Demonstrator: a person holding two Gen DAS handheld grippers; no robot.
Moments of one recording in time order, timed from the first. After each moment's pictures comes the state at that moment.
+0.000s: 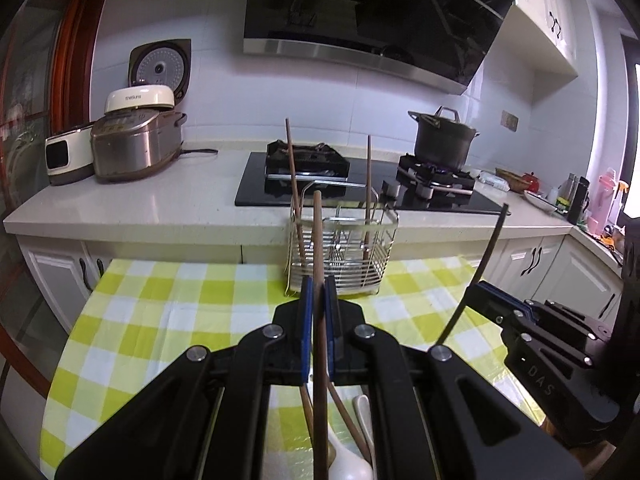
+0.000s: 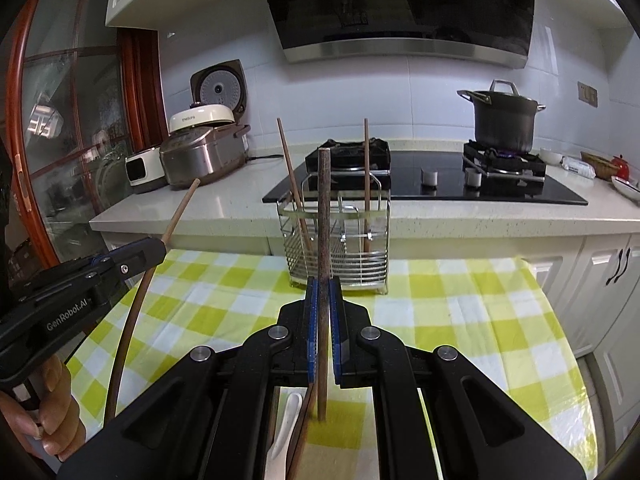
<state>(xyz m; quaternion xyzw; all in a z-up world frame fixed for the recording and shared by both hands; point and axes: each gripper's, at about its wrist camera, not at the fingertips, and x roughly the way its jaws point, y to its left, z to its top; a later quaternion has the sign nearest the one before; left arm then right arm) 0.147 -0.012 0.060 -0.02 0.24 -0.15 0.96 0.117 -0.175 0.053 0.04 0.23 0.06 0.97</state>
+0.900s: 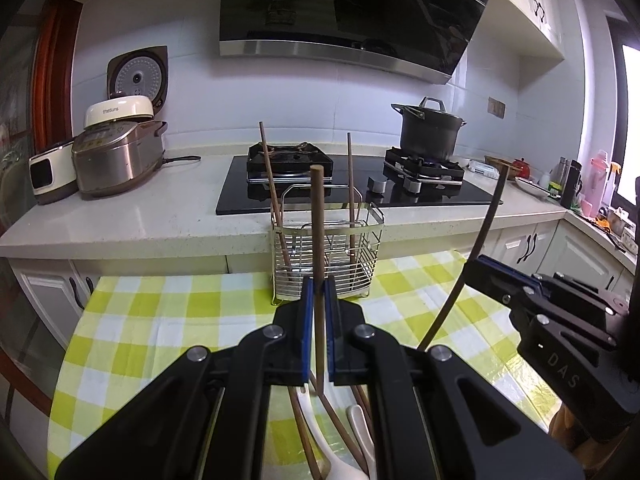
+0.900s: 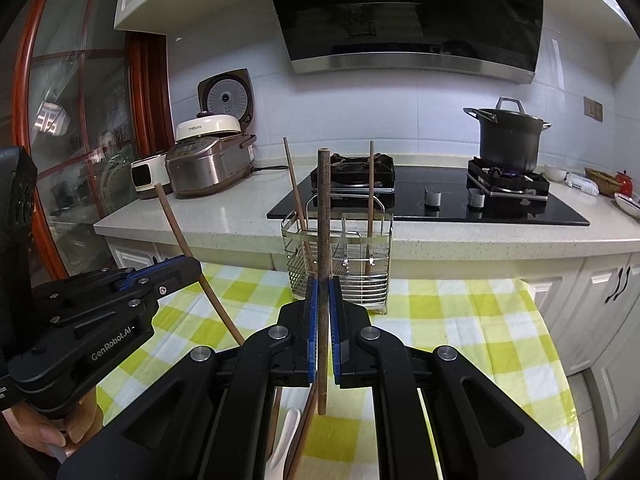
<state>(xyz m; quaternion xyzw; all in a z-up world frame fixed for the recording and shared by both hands) 0.161 -0.036 0.060 0.01 0.24 -0.17 0.96 0.119 -0.177 0.071 0.03 0.22 0.07 0.97</state>
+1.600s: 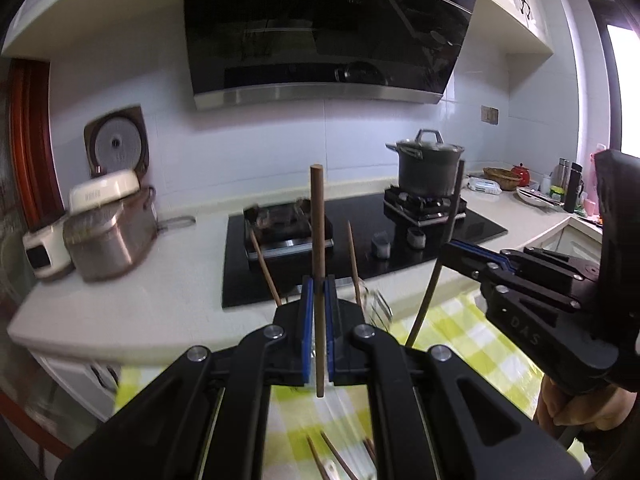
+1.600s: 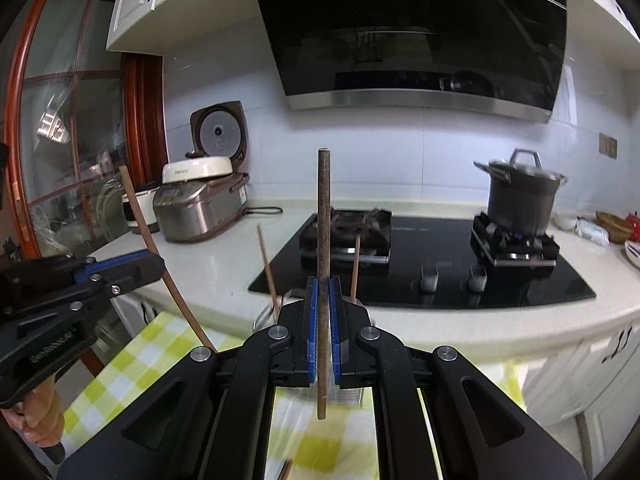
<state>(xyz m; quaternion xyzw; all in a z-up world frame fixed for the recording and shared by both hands) 0.241 -0.061 0.181 0.07 0.20 -0.18 0.96 0.224 -0.210 0.167 0.02 0.19 0.08 0.98</state>
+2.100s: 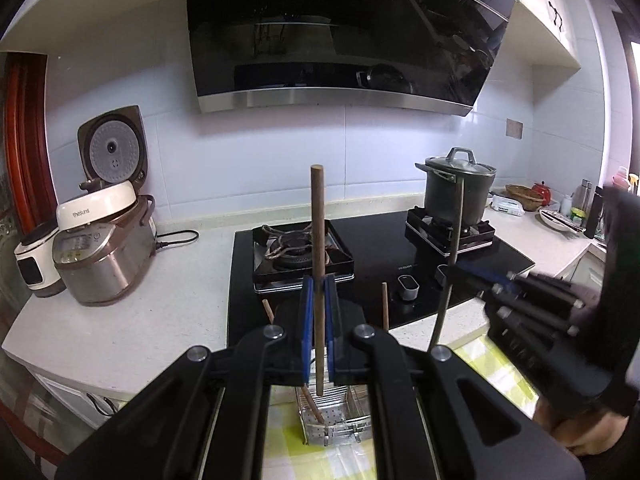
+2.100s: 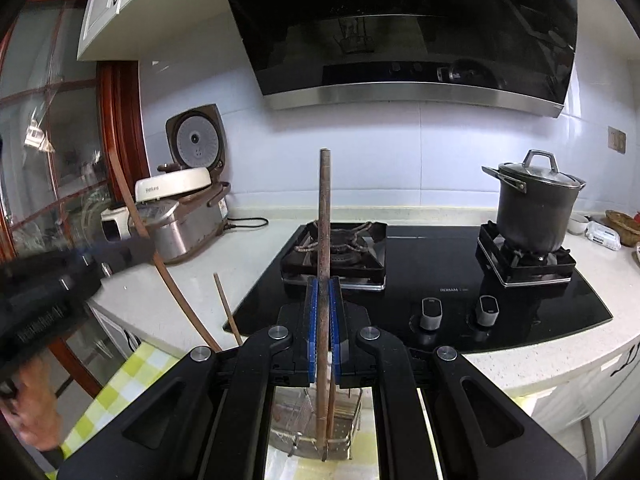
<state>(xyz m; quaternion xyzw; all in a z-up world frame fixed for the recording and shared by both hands) 0.350 -0.071 0.209 0.05 0.21 -0.16 0.96 0.319 -0.229 0.183 0.04 0.20 0.07 0.98</state>
